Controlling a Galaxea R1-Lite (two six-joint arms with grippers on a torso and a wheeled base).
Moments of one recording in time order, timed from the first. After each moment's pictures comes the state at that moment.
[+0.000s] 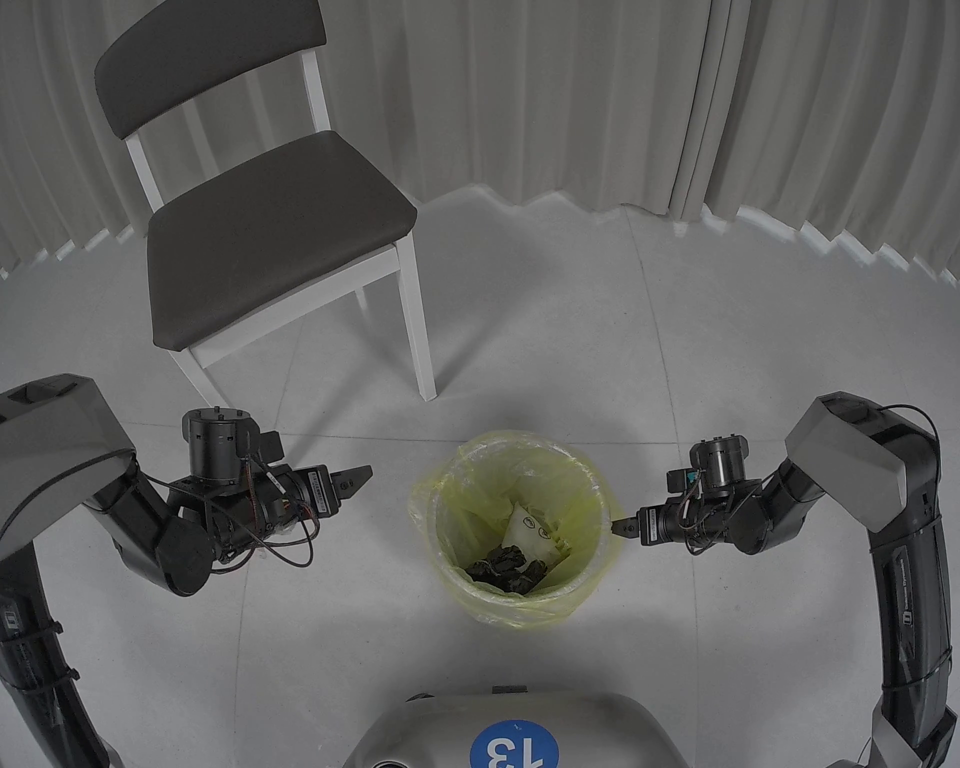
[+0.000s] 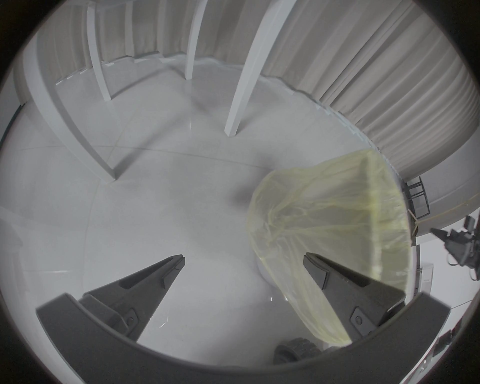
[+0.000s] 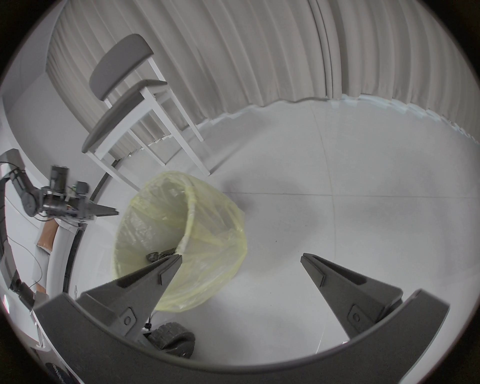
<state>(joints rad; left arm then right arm) -0.22 2.07 -0.74 -0.90 -0.17 -0.31 0.18 2.56 -1.23 -0.60 0.30 0.12</state>
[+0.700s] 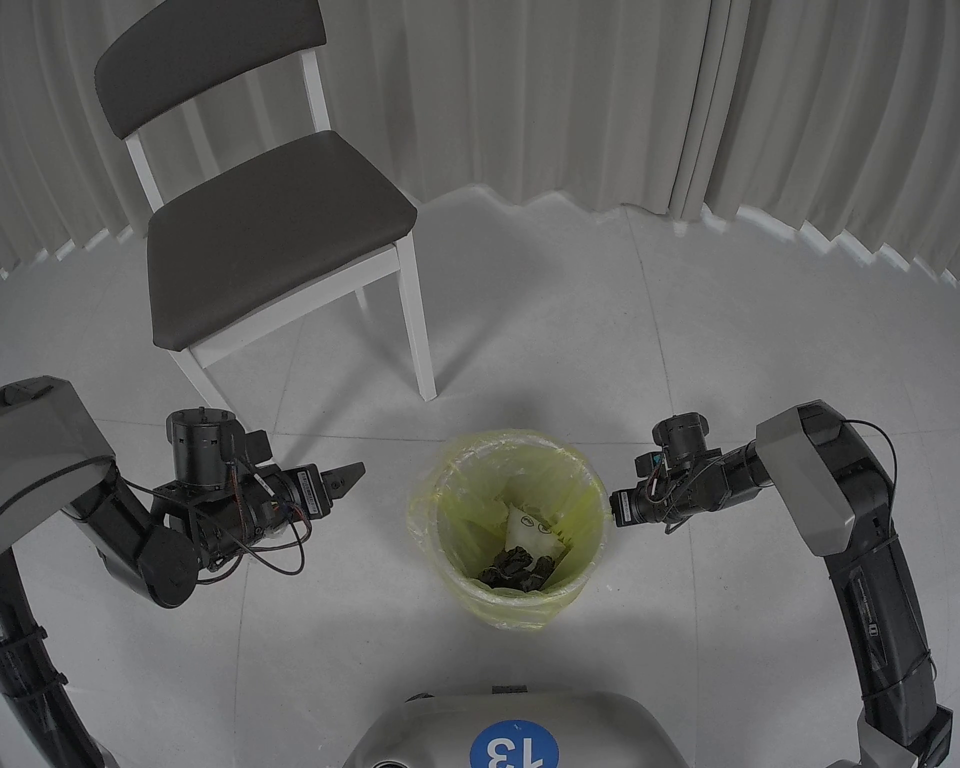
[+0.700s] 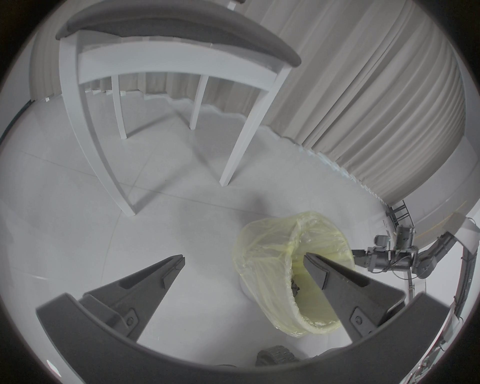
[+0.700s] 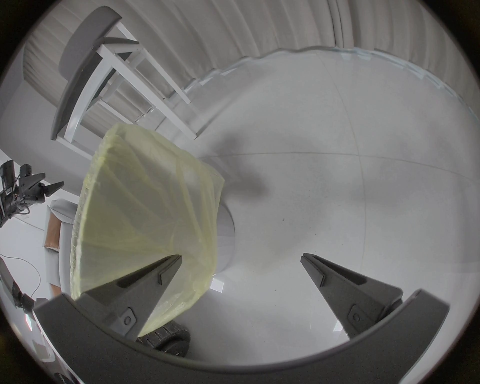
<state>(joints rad) -0.23 2.00 -0.66 -0.94 -0.15 -0.33 0.20 2.77 -1.81 -0.08 0.32 0.08</state>
